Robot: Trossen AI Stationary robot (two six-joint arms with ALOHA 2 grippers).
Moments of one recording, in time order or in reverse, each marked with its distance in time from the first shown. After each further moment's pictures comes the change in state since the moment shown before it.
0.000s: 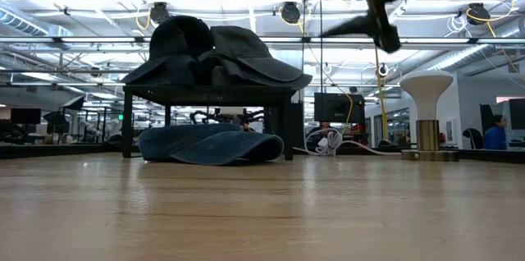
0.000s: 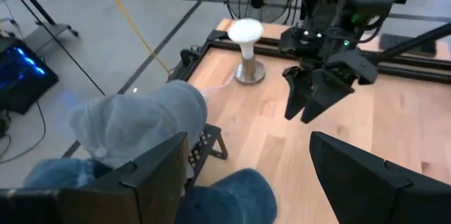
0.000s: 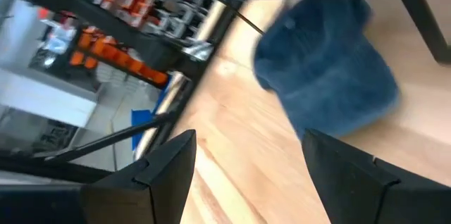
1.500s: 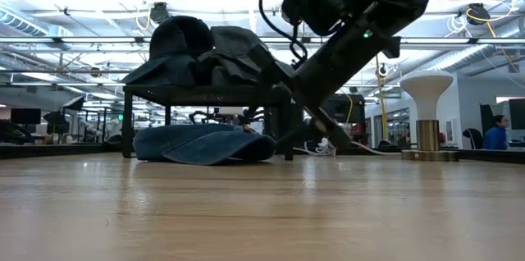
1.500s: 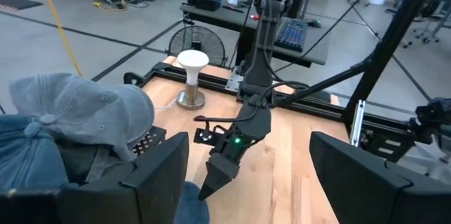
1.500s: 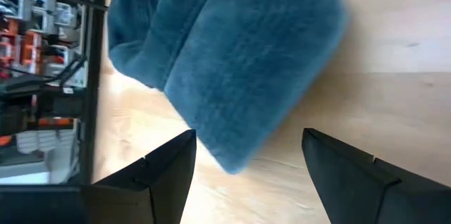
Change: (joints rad) left arm -0.265 -0.579 -0.680 0.417 -0.067 -0.085; right arm -0.124 0.659 0.206 0.135 -0.057 0.418
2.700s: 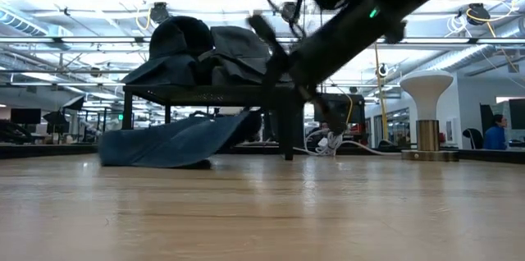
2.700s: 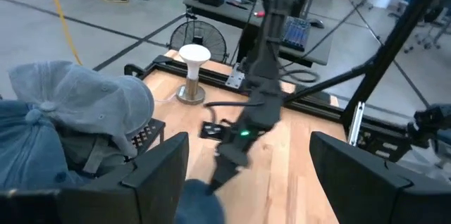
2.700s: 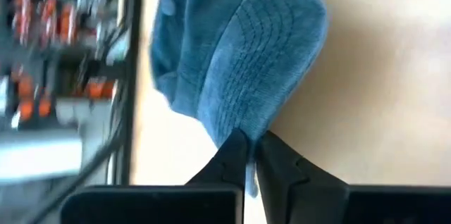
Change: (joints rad) left arm 0.000 0.001 0.000 -0.022 -0.007 -0.060; right arm 0.038 -0.031 0.008 0.019 -0.054 -0.003
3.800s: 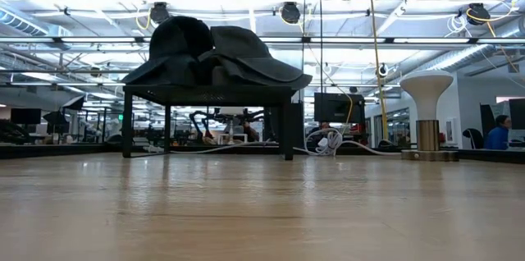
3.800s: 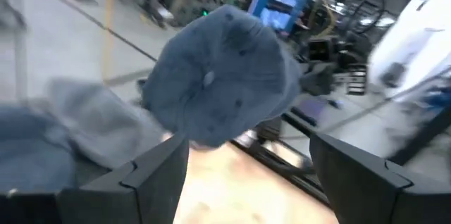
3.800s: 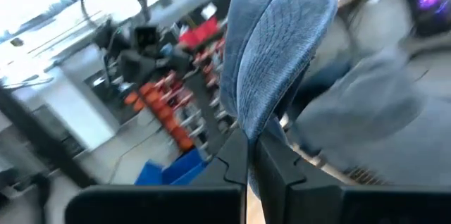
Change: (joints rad) left arm 0.142 0.018 0.000 0.217 -0.059 -0.095; right arm 0.212 -0.955 -0.002 -0.265 0.342 -0.975
